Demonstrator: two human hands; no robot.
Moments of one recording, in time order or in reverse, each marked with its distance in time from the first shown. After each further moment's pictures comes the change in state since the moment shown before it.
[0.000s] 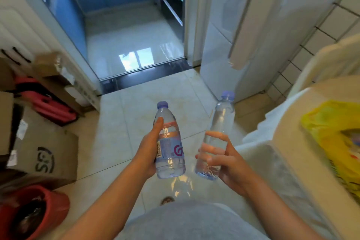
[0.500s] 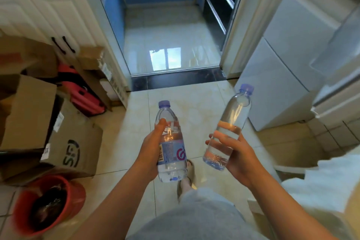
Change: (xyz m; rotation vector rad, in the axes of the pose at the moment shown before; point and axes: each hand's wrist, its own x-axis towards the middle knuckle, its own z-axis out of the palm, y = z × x) left_hand 0.073 0.115 -0.128 -0.071 0.181 0.137; right_hand 0.175 -0.048 0.135 -0.014 0.023 -0.017
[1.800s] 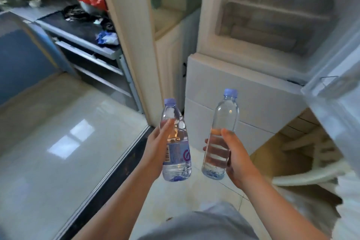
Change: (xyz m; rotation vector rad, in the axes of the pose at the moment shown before) left_hand 0.524 0.355 0.372 0.513 -0.696 0.010; right_hand 0.449 -0.338 -0.019 0.198 0.797 -0.383
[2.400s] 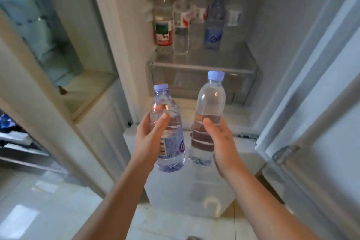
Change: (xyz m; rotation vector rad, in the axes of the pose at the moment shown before) left_hand 0.197 0.147 0.216 0.082 -0.336 0.453; right_hand 0.178 -0.195 -0.060 0.071 0.237 -0.489
